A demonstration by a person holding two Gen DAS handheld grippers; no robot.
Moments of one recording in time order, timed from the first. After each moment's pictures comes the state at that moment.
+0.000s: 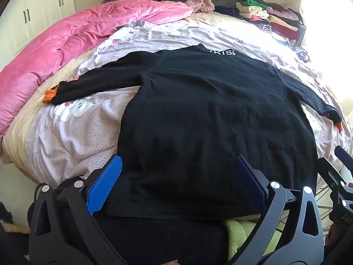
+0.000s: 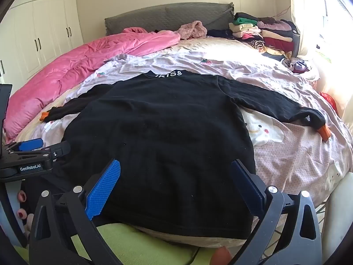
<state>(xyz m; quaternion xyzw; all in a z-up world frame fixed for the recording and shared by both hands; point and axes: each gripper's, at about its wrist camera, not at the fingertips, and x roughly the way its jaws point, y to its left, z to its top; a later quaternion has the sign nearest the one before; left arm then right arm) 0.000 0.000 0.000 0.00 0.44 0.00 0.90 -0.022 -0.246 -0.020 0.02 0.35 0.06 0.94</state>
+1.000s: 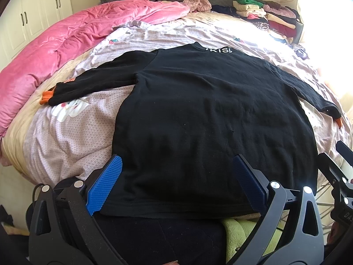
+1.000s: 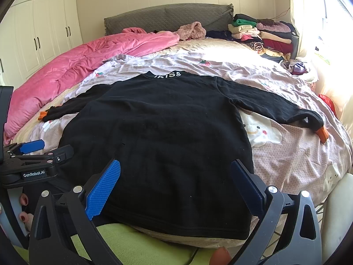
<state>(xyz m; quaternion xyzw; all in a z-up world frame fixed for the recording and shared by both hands) -0.001 -0.008 -0.006 0.01 0.43 -0.01 0.90 -0.023 -0.246 -0.020 0.02 0.35 0.06 0.94</state>
